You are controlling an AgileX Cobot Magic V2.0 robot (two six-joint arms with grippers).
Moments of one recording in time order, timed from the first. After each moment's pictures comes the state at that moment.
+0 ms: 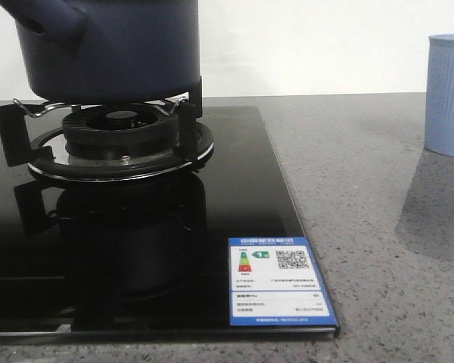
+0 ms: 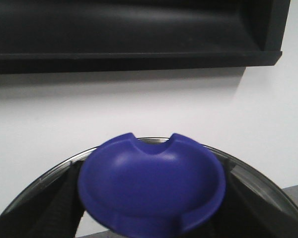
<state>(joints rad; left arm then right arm) -0.38 1.05 -0.90 -0.35 -0.18 0.33 0.03 0.31 -0.31 0.52 0.36 -0.37</state>
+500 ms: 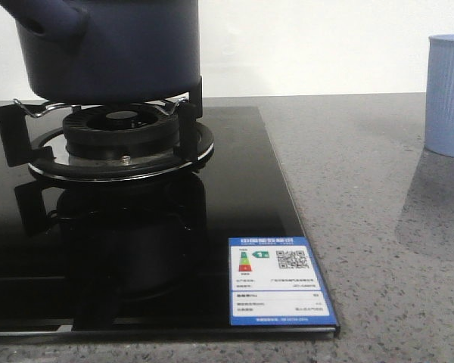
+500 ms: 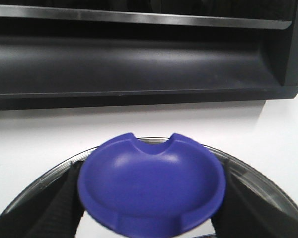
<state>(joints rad) -0.30 0.92 -0.90 -0.34 -0.11 0.33 0.05 0.57 -0.27 0.52 0.09 -0.37</state>
